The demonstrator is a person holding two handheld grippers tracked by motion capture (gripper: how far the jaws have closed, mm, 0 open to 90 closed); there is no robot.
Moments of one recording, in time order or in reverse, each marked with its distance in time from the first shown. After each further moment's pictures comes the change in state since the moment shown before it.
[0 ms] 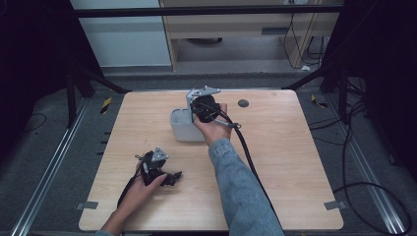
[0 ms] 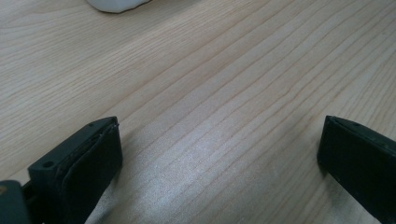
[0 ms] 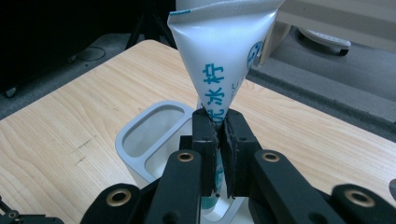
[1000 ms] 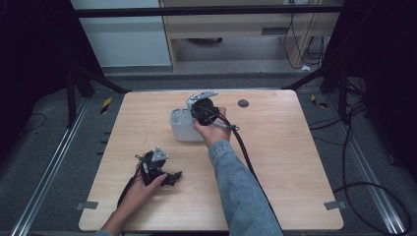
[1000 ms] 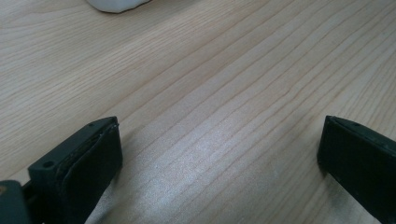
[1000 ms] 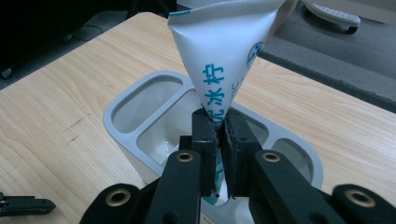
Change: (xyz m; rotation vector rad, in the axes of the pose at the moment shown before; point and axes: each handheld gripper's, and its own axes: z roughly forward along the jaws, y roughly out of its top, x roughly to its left) left arm 0.000 0.000 0.000 0.000 -0.001 0.000; right arm -0.001 -0.012 0.016 0.082 0.004 0.000
